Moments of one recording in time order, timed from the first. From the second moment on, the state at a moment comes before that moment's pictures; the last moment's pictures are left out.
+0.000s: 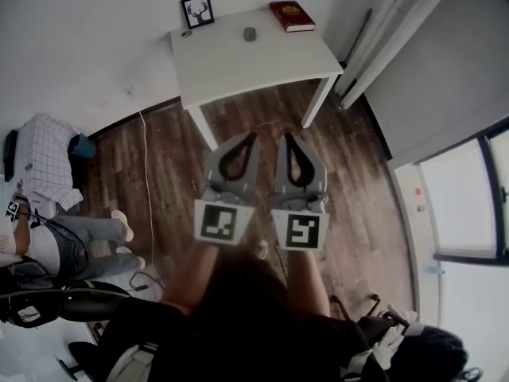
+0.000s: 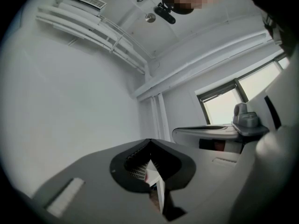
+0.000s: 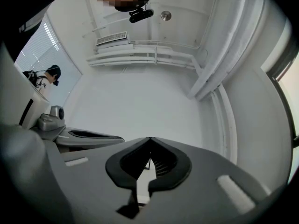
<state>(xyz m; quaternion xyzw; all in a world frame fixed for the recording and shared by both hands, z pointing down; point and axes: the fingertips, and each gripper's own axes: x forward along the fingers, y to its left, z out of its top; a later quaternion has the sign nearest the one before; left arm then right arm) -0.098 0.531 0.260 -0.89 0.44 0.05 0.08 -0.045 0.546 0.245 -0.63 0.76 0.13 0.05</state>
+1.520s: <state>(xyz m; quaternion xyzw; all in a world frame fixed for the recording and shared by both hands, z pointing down) -0.116 0.213 0.284 -0.90 0.44 0.03 0.06 -0.058 0.231 0.278 -0.62 0.78 0.11 -0.03</state>
